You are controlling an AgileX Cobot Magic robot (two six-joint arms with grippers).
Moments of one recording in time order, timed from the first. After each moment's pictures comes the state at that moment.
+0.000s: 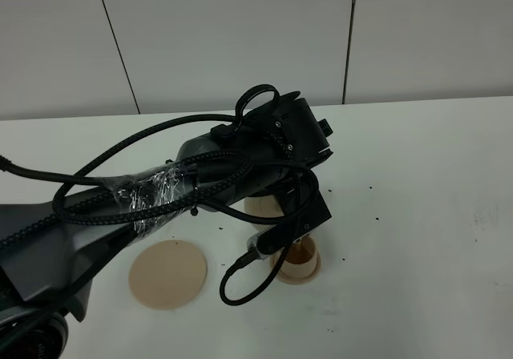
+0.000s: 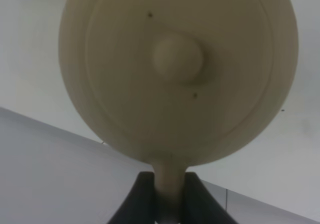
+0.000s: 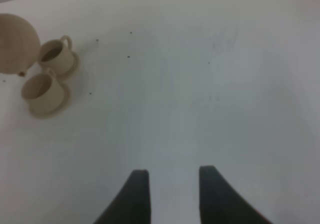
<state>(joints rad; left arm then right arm) -0.81 2.14 -1.76 0.74 0.92 1.54 0.05 -0.01 -0.49 0.18 1.06 0.05</state>
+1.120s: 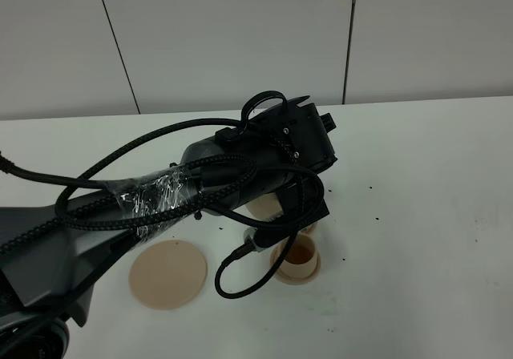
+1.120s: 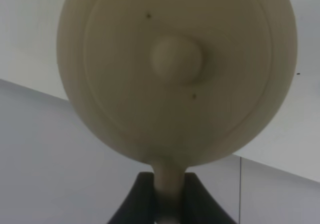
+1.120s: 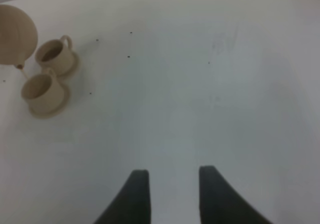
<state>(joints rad) -0.82 2.14 -1.76 0.84 0.91 1.53 0.05 -0.01 -0.49 0.18 1.06 0.05</state>
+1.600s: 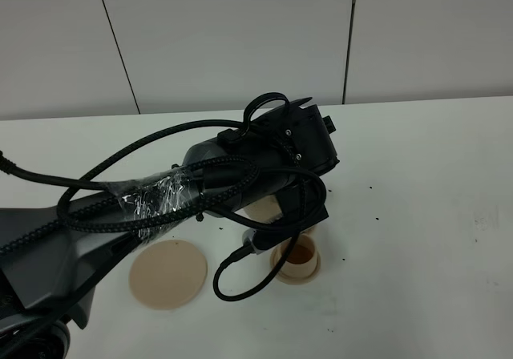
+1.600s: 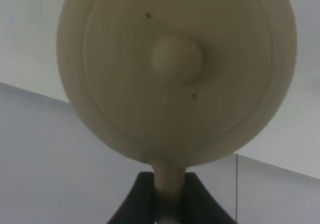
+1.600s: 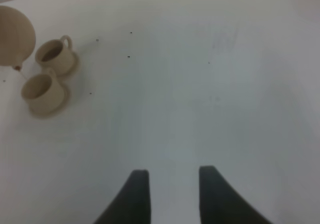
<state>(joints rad) -0.83 2.14 -1.76 0.84 0.93 1.53 0.05 -0.01 -0.49 0.18 1.06 0.05</state>
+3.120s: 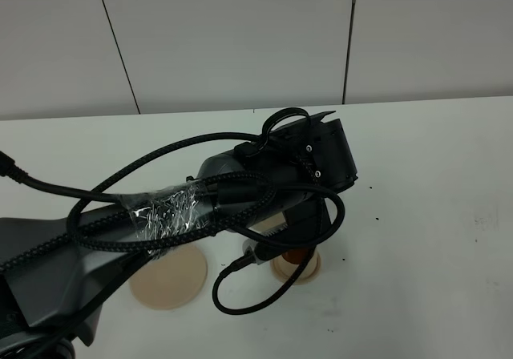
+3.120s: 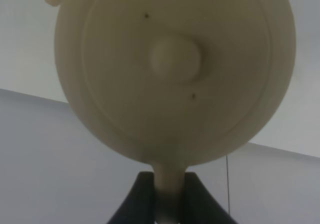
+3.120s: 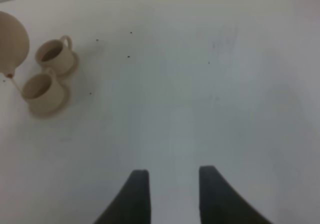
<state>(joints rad) -0.88 2.14 -1.76 0.89 1.02 1.53 0.05 -0.01 -0.49 0.18 1.06 0.05</state>
